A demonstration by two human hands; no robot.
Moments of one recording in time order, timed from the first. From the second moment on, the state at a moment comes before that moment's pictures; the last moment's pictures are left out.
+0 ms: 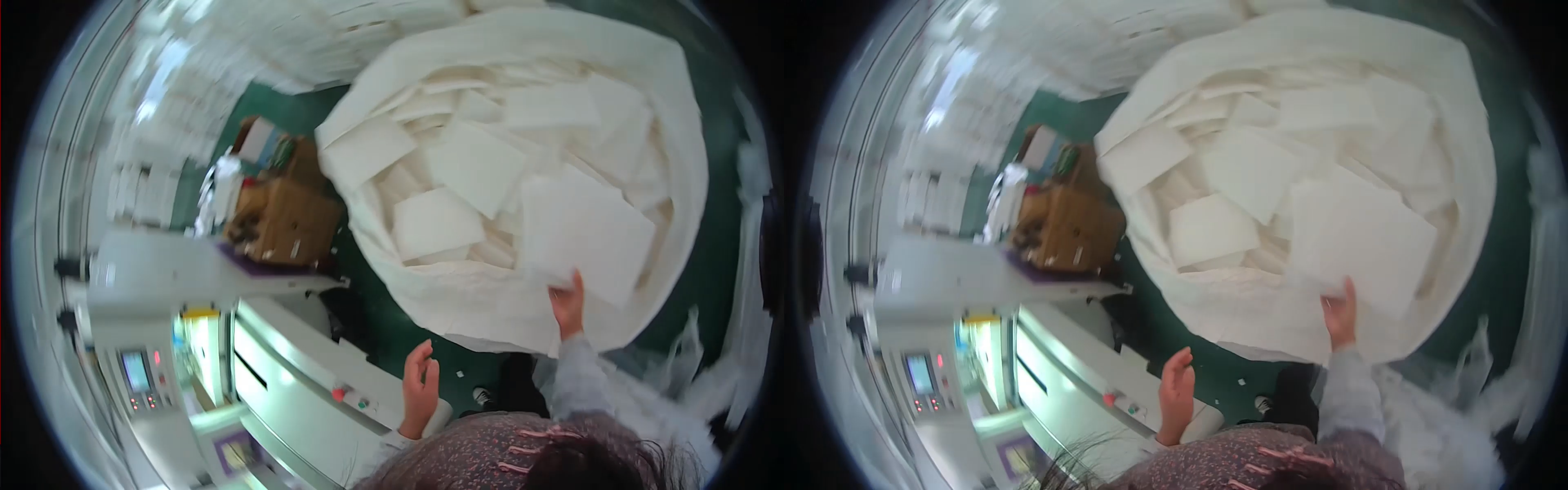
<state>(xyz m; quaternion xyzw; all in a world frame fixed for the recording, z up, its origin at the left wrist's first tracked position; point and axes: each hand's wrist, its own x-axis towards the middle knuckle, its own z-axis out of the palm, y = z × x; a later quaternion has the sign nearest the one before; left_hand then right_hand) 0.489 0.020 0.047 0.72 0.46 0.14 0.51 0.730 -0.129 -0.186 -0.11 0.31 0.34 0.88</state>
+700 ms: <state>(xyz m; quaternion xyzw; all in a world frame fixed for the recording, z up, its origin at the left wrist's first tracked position) 0.185 -0.014 0.115 0.54 0.20 0.44 0.69 0.502 -0.118 0.078 -0.54 -0.37 0.57 0.49</state>
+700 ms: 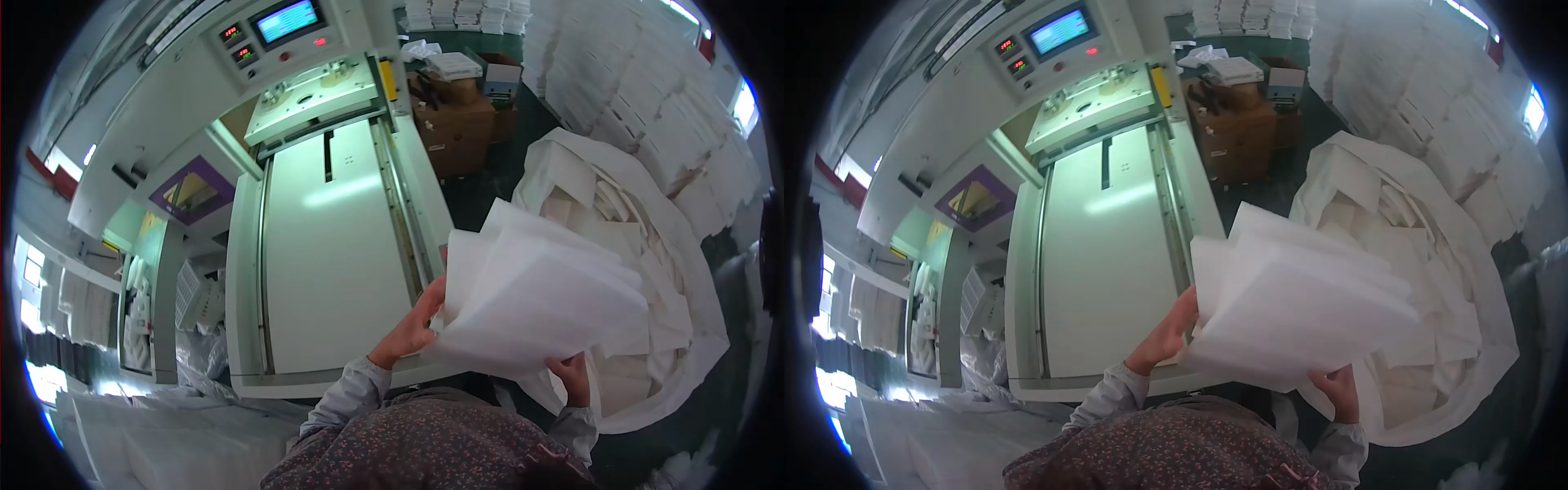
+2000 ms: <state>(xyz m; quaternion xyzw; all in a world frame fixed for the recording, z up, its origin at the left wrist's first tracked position) 0.141 -0.137 -0.012 0.47 0.48 0.36 0.64 0.451 -0.087 0.022 -0.51 -0.59 0.59 0.21</state>
